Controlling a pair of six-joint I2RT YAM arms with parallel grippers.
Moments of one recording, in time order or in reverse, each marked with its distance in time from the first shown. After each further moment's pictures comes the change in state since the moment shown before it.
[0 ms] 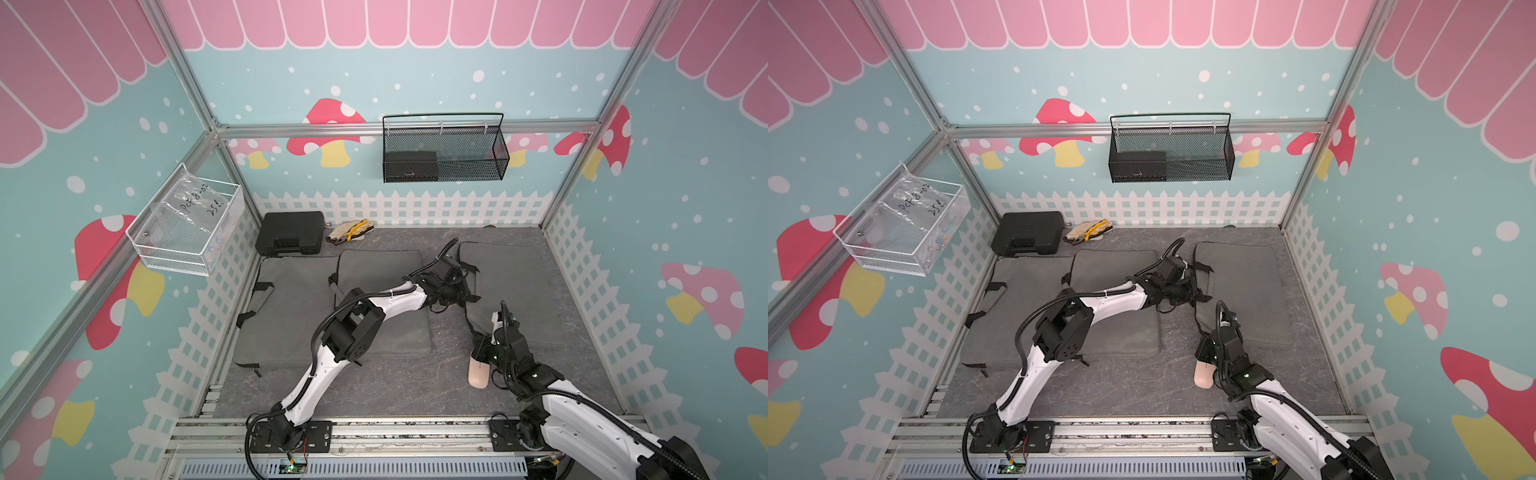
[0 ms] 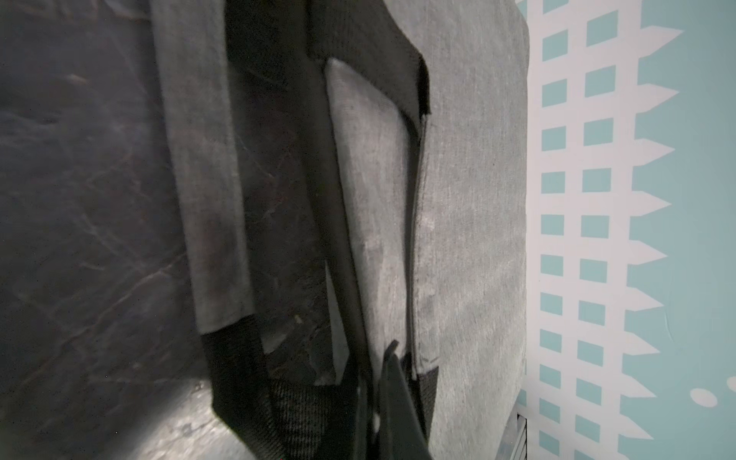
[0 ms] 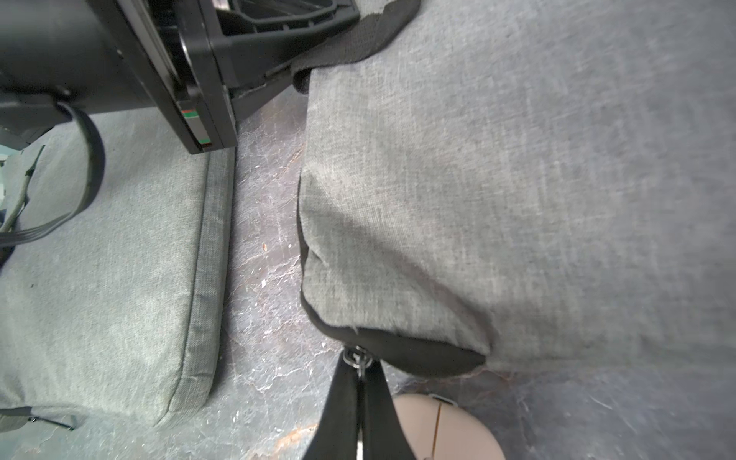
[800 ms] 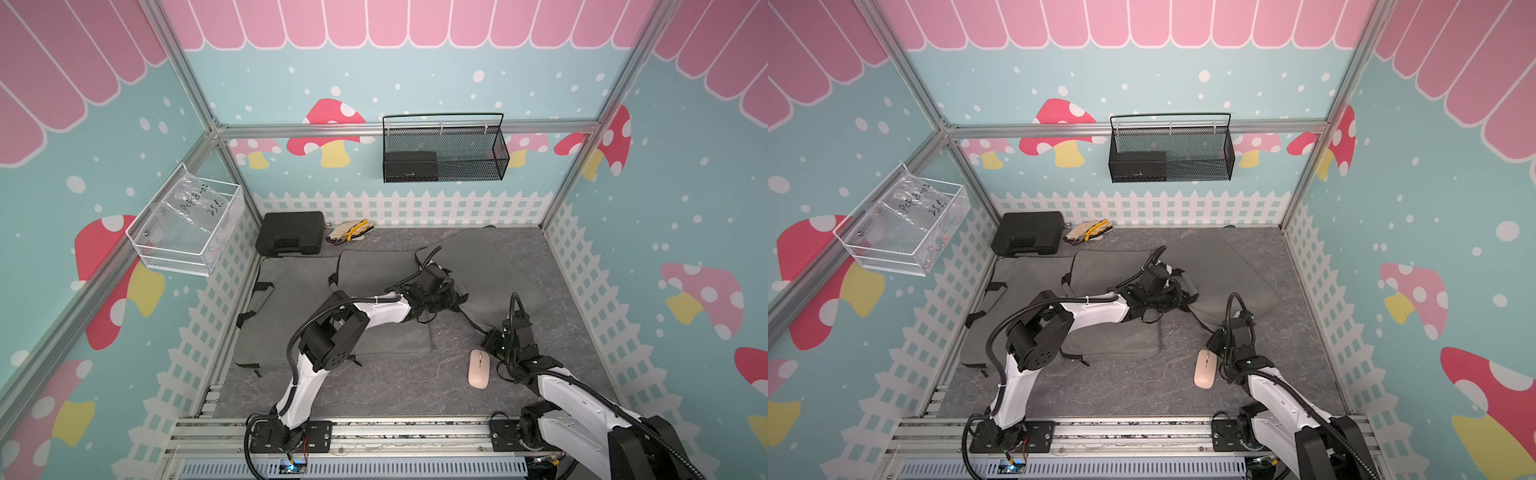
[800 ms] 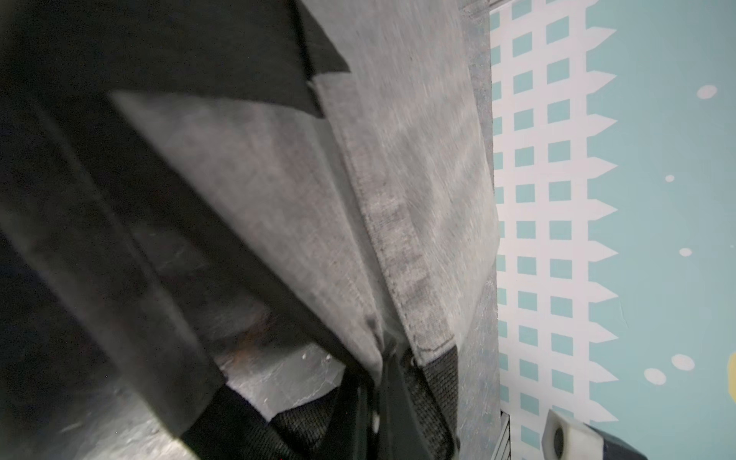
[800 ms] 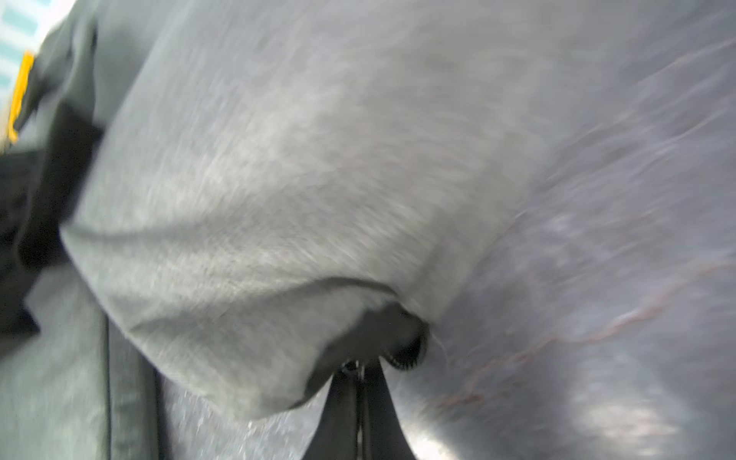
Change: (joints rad) left arm 0.001 -0.257 -0.450 0.290 -0.069 -0.087; right arm -0.267 0.166 0.045 0.014 -0.016 0.080
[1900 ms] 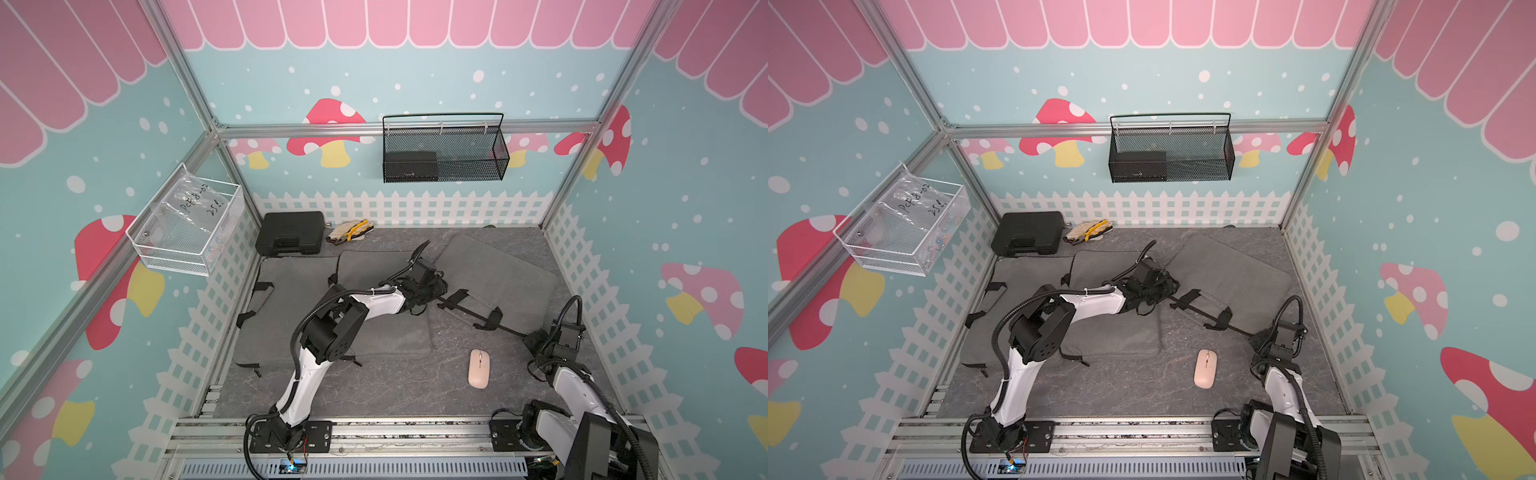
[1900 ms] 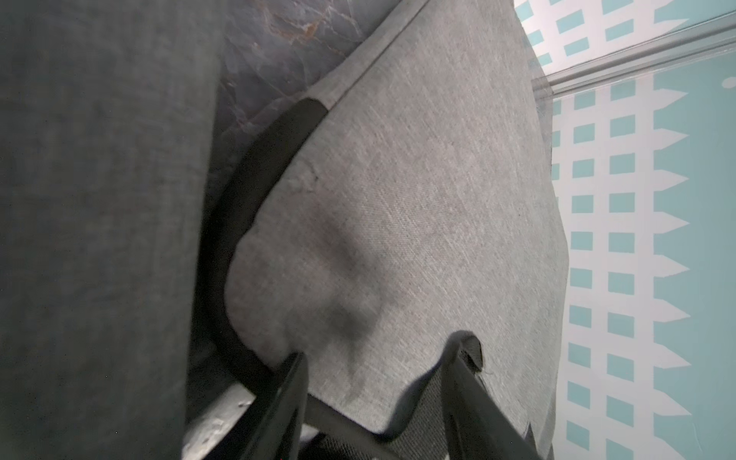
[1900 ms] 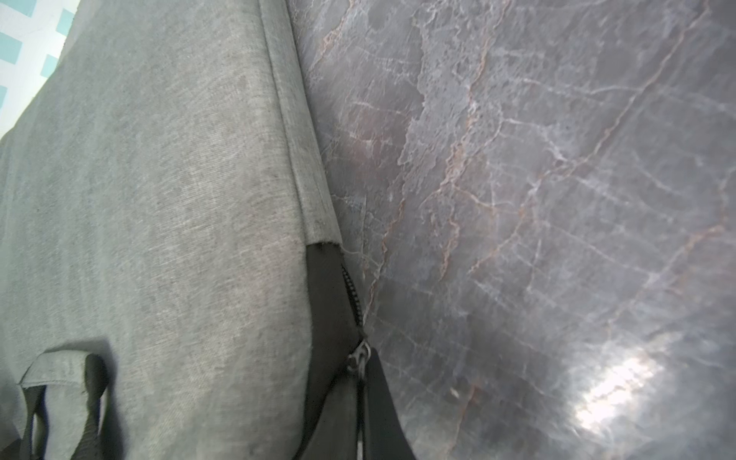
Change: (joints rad) left arm 0.078 0.072 0.092 -0.111 -0.128 0.007; right arm -0.541 0.007 0.002 -0.030 -0.071 -0.084
